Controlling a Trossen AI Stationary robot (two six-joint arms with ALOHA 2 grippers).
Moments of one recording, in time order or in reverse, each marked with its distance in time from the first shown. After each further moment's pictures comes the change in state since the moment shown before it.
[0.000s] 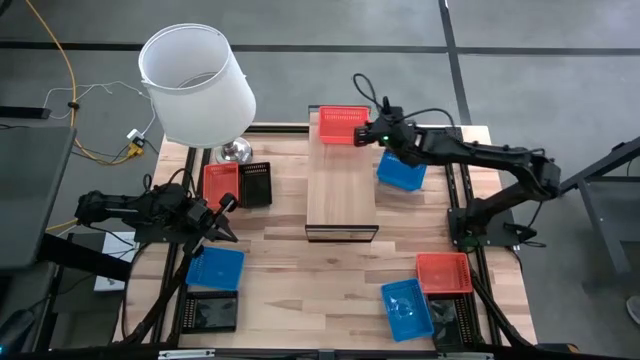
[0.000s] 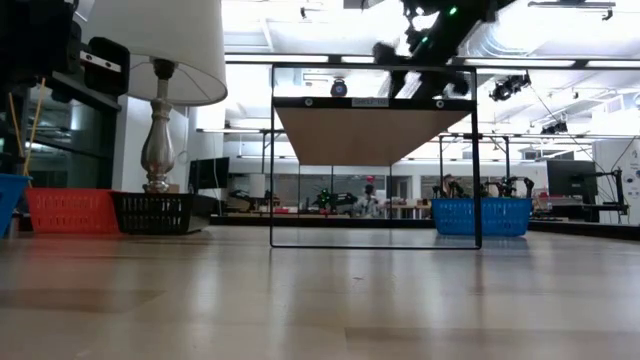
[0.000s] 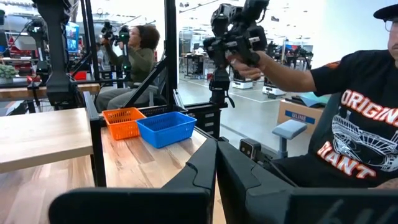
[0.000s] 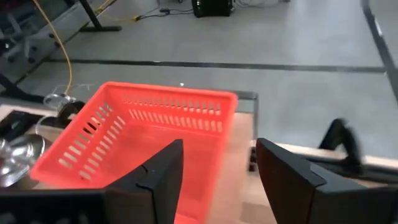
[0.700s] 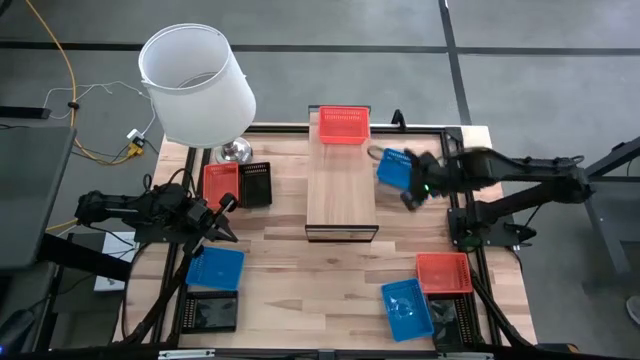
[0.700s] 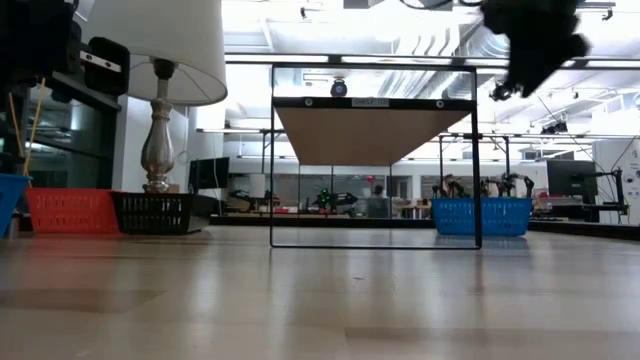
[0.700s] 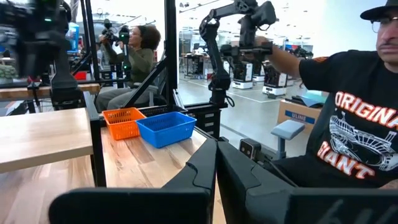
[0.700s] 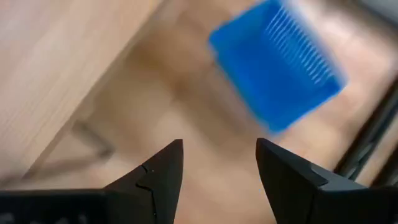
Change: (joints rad) left arm 0.000 0.000 0.000 0.000 0.000 0.000; right arm 0.401 -0.301 0.000 -0.933 -0.386 0.268
